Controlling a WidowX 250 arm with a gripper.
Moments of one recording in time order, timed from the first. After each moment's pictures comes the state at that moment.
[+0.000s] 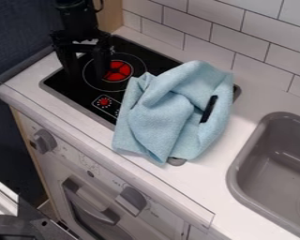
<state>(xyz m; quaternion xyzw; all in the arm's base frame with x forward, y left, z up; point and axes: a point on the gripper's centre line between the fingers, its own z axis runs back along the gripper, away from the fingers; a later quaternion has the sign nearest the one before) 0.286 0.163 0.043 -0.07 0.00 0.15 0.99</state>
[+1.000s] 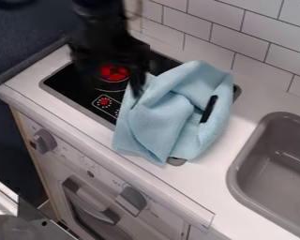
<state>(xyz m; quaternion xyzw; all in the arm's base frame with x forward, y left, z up) 0.241 0.039 0.099 -0.03 -0.09 0.12 0.99</state>
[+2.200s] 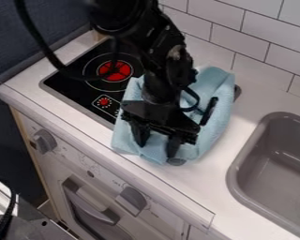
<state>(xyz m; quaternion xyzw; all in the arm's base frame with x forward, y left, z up) 0.252 -0.010 0.017 0.03 -0.10 0.09 0.99</state>
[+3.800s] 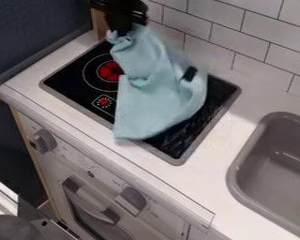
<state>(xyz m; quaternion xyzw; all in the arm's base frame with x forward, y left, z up) 0.356 0.158 0.087 0.05 -0.18 0.07 0.98</state>
